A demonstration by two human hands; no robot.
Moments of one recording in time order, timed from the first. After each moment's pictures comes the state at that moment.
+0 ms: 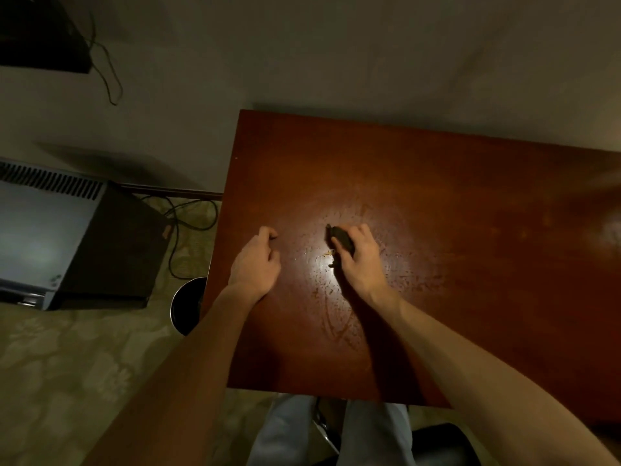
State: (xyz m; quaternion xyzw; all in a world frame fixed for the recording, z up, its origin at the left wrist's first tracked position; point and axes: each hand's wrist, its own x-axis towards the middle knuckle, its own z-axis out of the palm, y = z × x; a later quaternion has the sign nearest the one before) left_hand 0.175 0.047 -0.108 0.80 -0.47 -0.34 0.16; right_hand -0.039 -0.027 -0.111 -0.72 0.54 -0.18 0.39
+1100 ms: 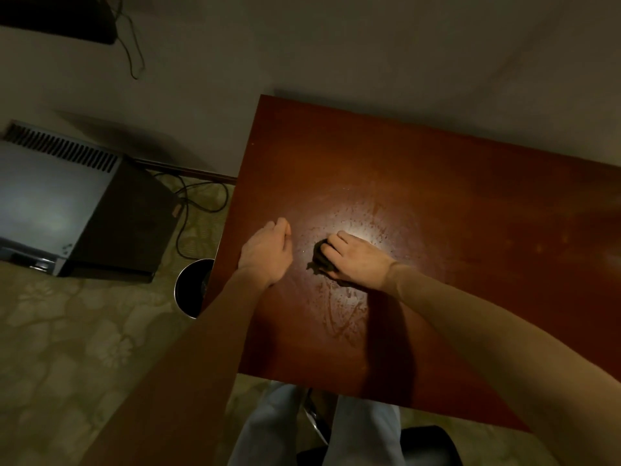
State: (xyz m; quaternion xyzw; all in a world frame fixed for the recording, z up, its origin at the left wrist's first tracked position) left_hand 0.171 0.038 -0.117 0.80 -0.53 -0.27 0.08; right_hand -0.044 -0.063 -0.142 -1.00 0.08 0.01 0.04
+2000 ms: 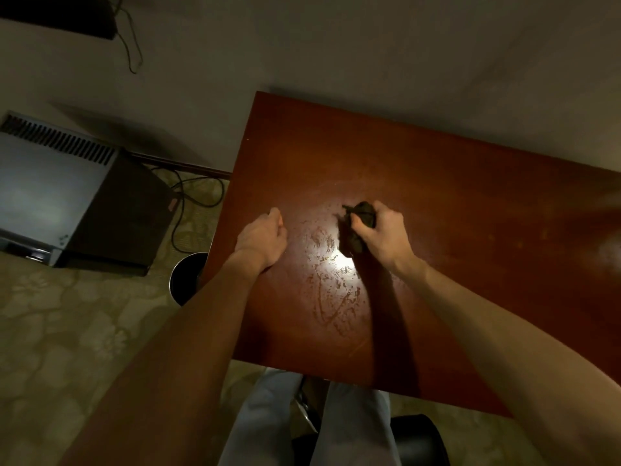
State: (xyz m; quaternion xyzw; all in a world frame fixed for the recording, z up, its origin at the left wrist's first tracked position) left_hand 0.169 0.027 -0.109 0.82 -0.49 -0.31 0.05; right_hand -0.072 -0.083 -0.090 -0.73 0.54 -0.10 0.40
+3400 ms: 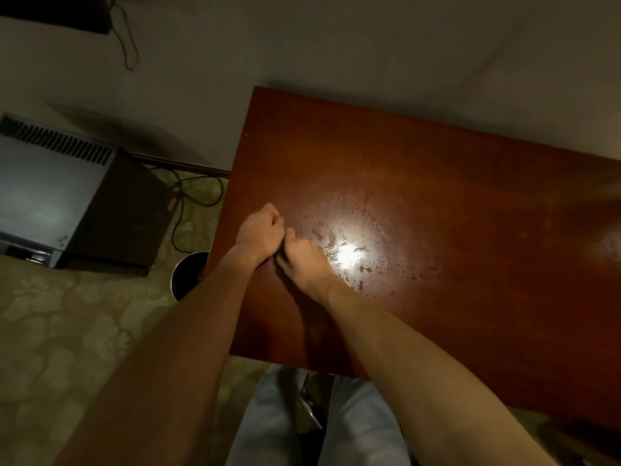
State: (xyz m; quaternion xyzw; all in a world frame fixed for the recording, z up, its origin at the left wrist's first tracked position) left_hand 0.176 0.026 -0.115 0.83 -0.41 -0.35 0.13; right_hand 0.039 0.021 -0.107 -0.86 0.41 0.04 0.30
